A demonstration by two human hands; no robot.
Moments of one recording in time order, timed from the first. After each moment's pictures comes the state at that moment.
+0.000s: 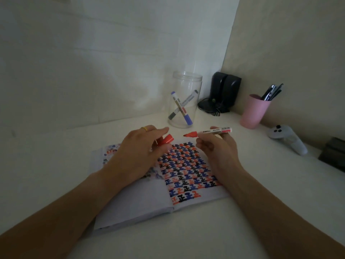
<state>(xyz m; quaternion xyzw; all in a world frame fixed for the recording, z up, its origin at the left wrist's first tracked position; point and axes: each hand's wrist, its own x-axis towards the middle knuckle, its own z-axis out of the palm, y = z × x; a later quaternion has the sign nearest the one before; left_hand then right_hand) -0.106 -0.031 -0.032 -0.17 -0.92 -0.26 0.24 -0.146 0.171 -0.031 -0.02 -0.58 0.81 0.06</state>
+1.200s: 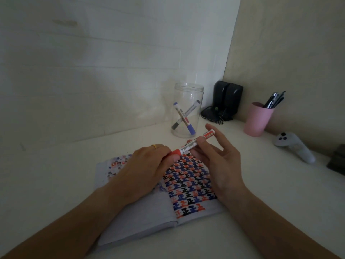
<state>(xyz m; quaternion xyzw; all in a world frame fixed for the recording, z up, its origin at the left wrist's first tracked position) -0.104 -0.027 -0.036 -0.21 -0.92 -0.24 0.24 -0.120 0.158 -0.027 0.09 -0.57 0.81 0.09</state>
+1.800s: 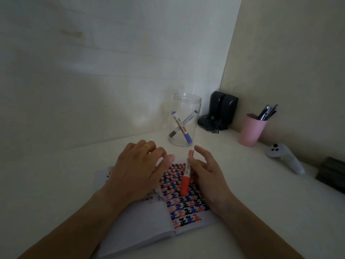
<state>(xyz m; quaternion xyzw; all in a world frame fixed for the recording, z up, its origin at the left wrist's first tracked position) -0.105 -0.037 -0.023 -0.15 -0.94 -0.08 0.31 -0.128 0.156 -0.042 0.05 -0.72 0.70 0.00</state>
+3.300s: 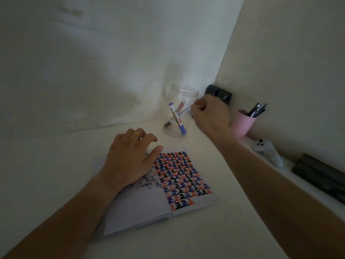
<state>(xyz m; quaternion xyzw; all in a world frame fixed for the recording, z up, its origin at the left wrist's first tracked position) -0.110 -0.055 -0.029 -0.10 -0.95 -0.12 0.27 -0.196 0.146 0.064 0.07 -0.91 0.27 0.30</state>
